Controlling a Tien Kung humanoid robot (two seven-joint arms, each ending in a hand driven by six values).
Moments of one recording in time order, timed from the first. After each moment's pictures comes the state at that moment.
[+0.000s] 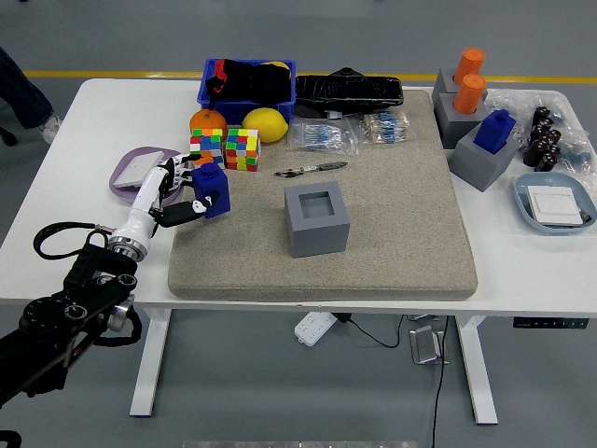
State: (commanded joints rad) left arm -0.59 0.20 -0.55 -0.68 0.75 0.37 -0.46; right arm 0.07 -0.33 1.94 0.18 -1.63 0.16 -0.23
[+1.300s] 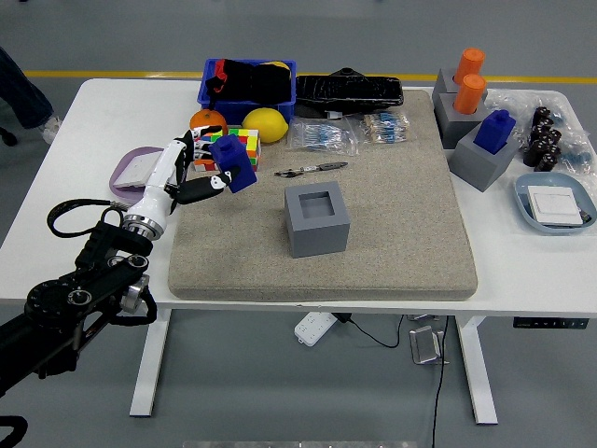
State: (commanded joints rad) left arm -0.66 0.21 -0.58 -0.86 0.78 0.35 -0.43; right arm 0.07 -0.34 1.94 0.18 -1.61 0.16 -0.23
